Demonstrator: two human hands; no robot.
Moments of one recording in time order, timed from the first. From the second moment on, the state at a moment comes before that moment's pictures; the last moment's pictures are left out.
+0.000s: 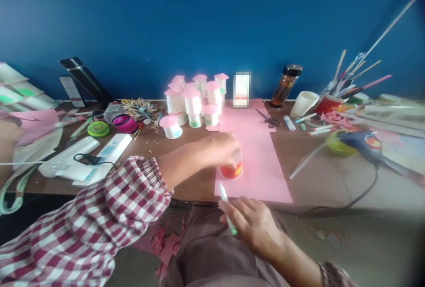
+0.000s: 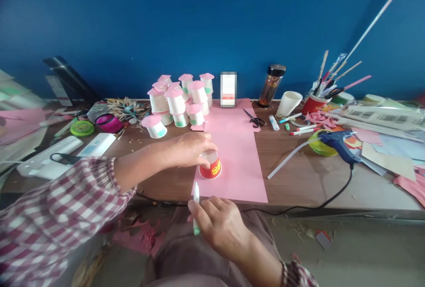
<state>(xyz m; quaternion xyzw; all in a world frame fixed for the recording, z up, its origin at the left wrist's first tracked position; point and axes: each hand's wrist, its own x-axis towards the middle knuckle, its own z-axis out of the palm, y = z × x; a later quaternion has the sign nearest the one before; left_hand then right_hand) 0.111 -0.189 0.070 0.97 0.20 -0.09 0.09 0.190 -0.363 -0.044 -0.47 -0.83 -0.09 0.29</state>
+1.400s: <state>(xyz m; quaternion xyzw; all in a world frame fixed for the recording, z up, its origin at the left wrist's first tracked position) 0.111 -0.189 0.073 0.97 0.19 -0.08 0.09 0.190 -0.329 -0.057 -0.54 -0.81 -0.05 0.24</state>
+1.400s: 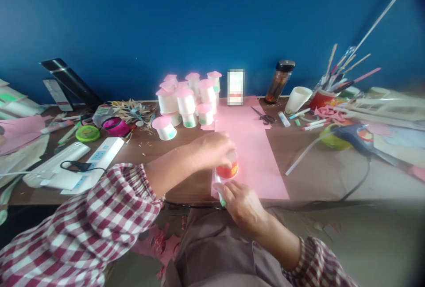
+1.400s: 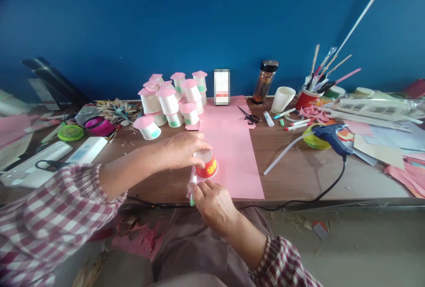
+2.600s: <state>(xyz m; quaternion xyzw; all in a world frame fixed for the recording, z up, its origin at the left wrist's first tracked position) 0.110 -0.185 0.066 0.97 0.20 -0.07 0.10 0.276 -0.343 -0.051 -0.62 -0.58 0.25 0.47</state>
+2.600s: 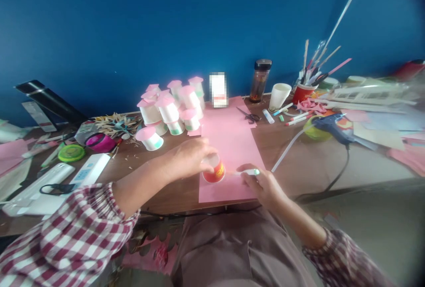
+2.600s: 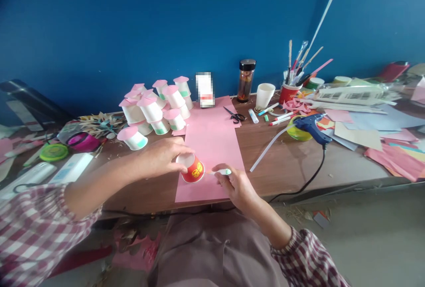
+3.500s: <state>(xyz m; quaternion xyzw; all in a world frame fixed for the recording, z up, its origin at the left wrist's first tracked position) 0.120 -0.189 0.074 0.93 0.28 0.17 0.19 0.298 -0.404 -0.075 -0.59 -0.71 -0.11 0.36</state>
